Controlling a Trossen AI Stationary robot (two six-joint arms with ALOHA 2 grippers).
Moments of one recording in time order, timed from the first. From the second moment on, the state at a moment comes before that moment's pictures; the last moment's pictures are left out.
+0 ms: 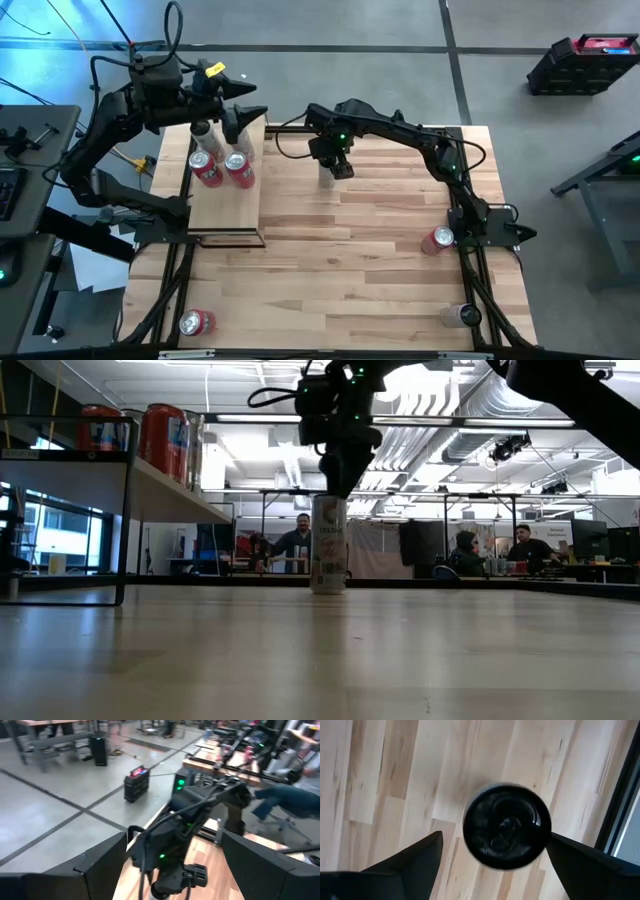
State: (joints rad) left arm 0.36 1.21 1.83 -0.86 -0.09 -0.13; right arm -0.37 2.23 2.28 -1.41 -0.08 -0.60
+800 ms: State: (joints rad) left arm 0.43 1.35 1.83 -0.82 0.01 -0.06; right arm -0.37 1.96 2.28 -1.57 -0.01 -0.12
